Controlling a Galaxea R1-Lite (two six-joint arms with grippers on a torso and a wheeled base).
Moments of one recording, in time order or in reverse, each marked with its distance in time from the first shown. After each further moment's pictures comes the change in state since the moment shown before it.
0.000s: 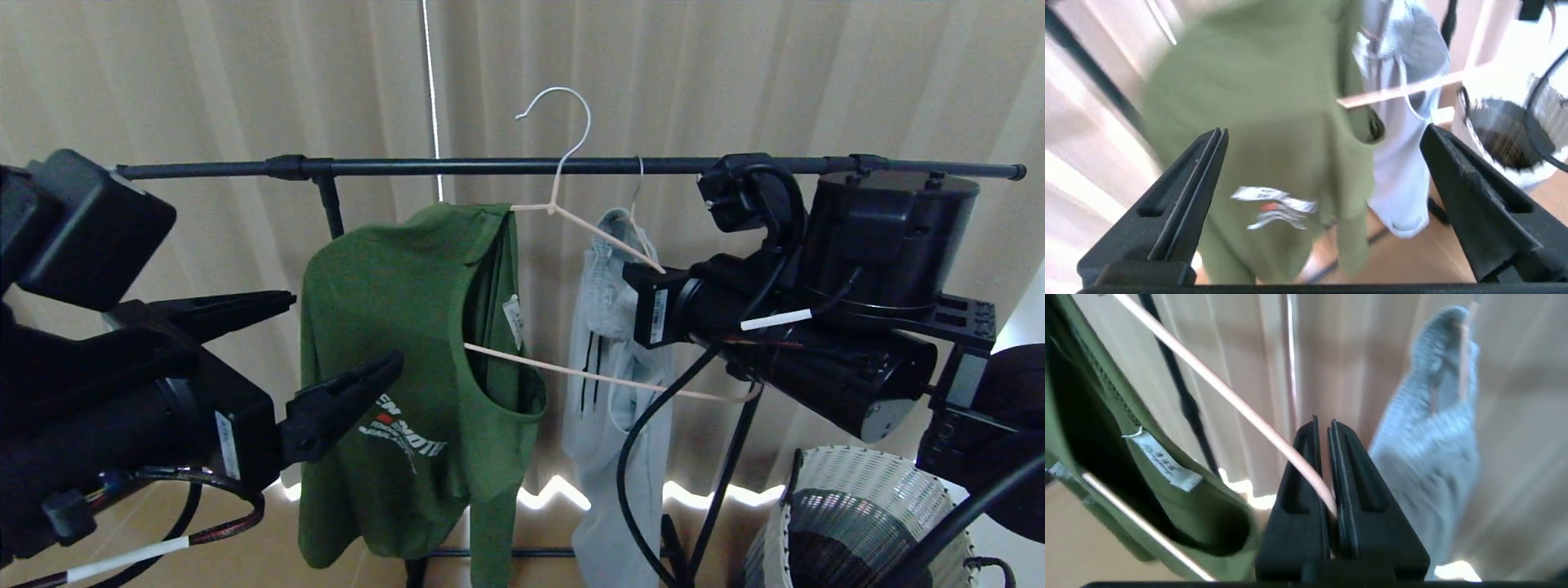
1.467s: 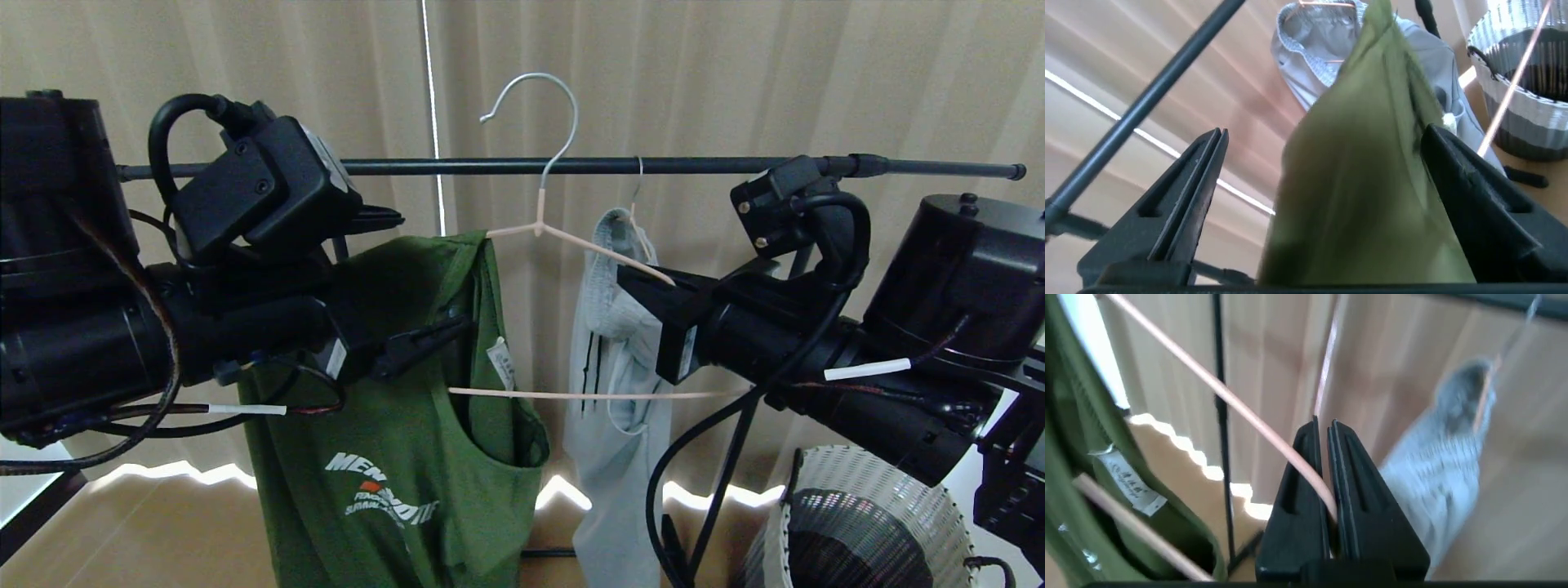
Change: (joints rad) left arm 0.213 0.257 -0.197 -0.081 -0.460 0.494; right arm 0.018 -0.068 0.167 -0.226 0.210 -0.177
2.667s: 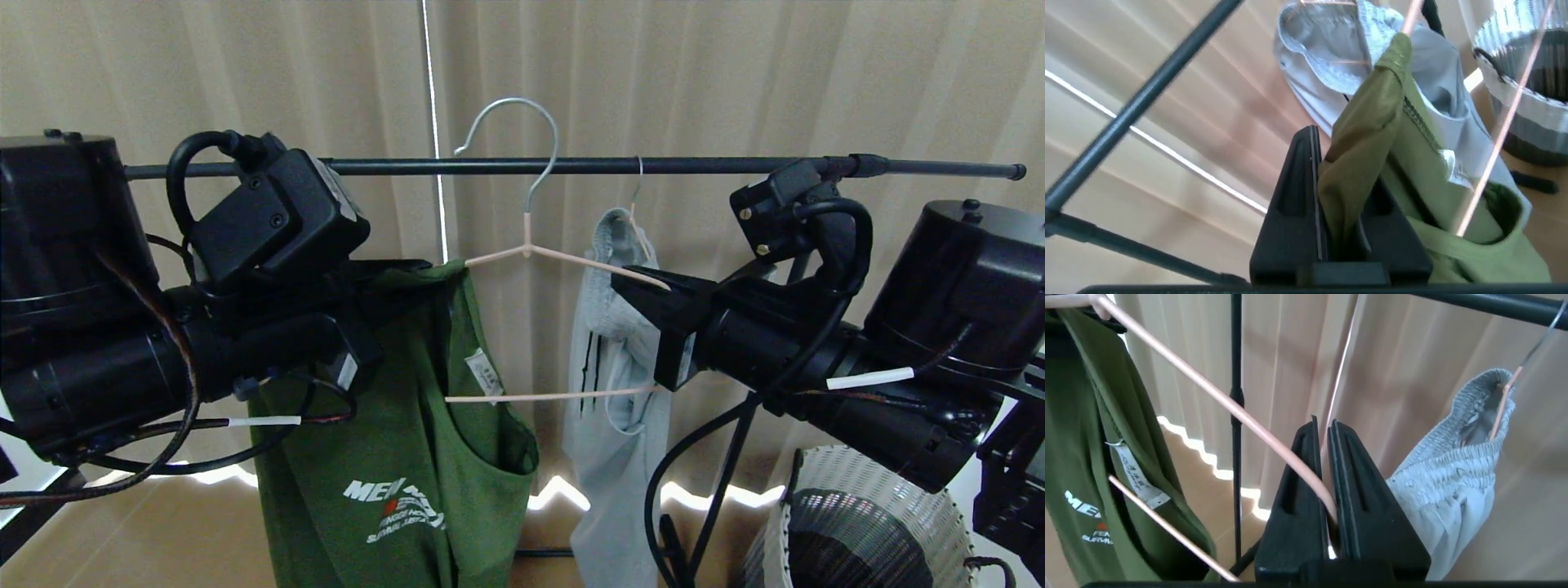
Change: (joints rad) left arm 0.004 0.016 0.084 -0.127 0.006 -0.001; right arm 0.012 0.000 0.013 -0.028 0.017 -0.001
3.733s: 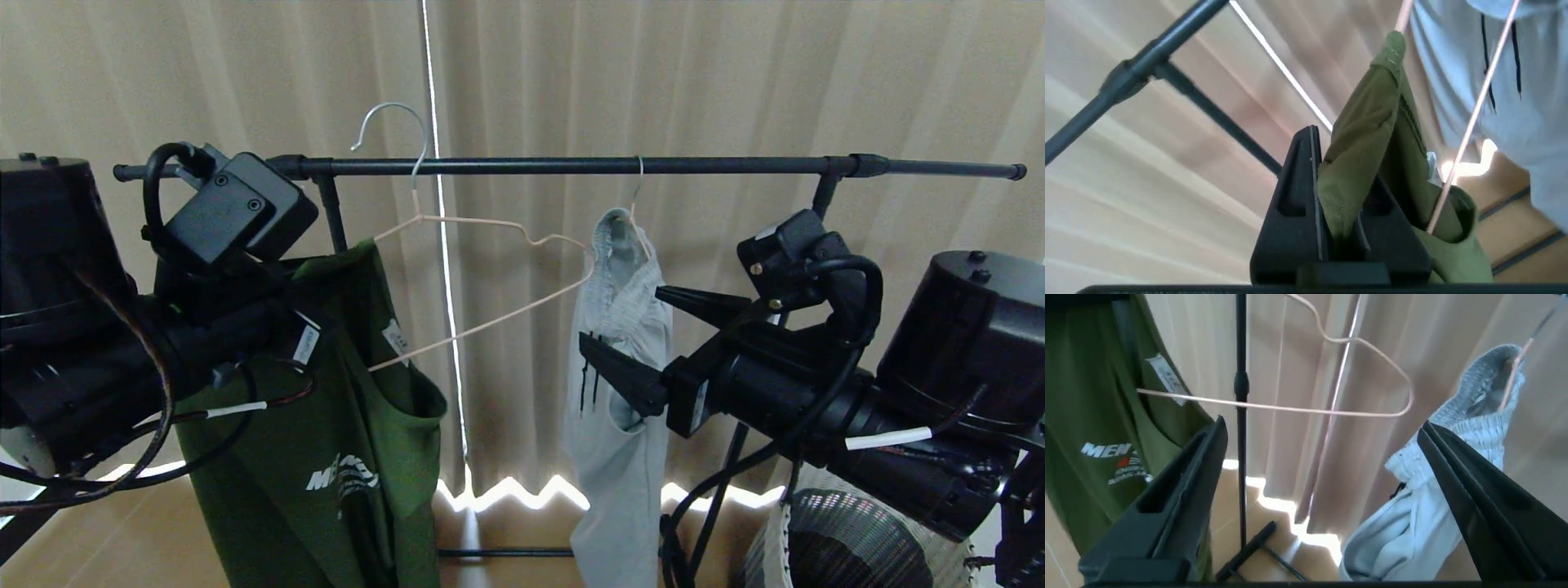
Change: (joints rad) left arm 0.065 -0.029 0.049 -0.006 0.395 -0.095; right arm 0.017 -0.023 0.115 -0.032 0.019 0.019
